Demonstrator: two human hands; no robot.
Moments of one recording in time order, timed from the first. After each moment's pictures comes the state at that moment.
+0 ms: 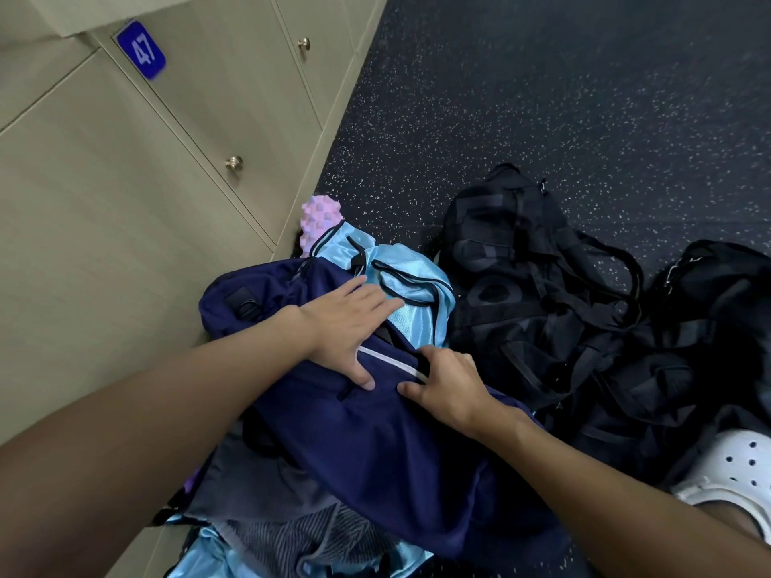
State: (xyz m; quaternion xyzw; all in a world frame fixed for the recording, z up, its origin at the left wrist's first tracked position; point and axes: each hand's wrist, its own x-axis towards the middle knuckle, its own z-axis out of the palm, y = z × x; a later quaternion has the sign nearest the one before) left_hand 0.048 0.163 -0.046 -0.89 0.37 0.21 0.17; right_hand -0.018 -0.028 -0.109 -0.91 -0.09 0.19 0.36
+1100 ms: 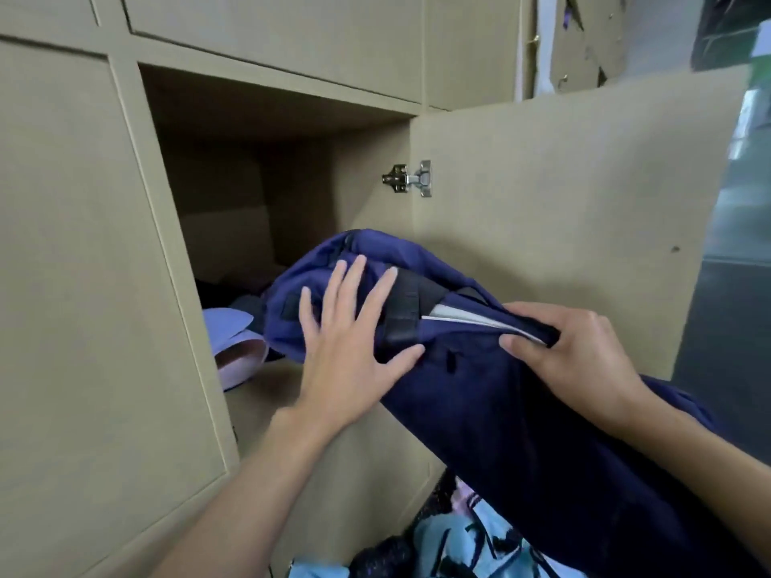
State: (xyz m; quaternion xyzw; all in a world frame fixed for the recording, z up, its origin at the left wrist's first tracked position) left_hand -0.070 0.290 0.275 -0.89 -0.07 -0.45 -0.02; right_hand 0.031 0.057 0.298 -0.81 -0.35 -0.16 0.44
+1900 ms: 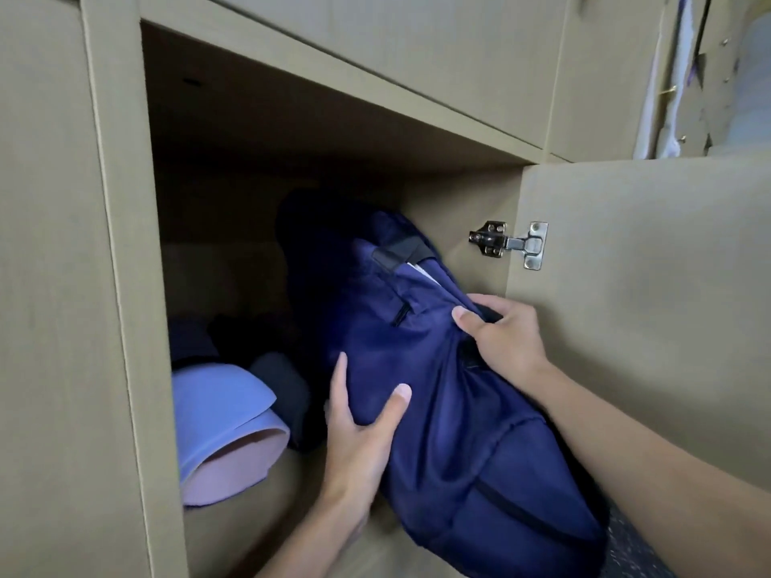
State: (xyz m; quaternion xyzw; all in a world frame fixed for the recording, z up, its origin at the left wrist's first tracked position) left_hand 0.016 0.397 0.258 -0.57 -0.18 -0.49 -0.63; right_hand 0.171 0.318 0.357 -0.68 -0.37 -0.05 0.63
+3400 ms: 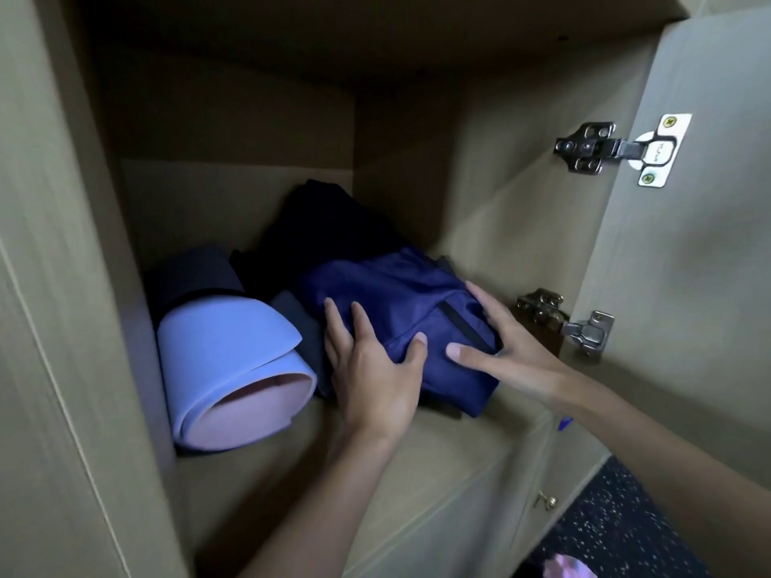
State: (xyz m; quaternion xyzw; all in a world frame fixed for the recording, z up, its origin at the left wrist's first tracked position) left_hand 0.048 0.459 0.234 -0.73 -0.39 -0.46 -0.31; right_hand 0.199 0.367 0.263 -0.68 -0.54 0.15 0.47
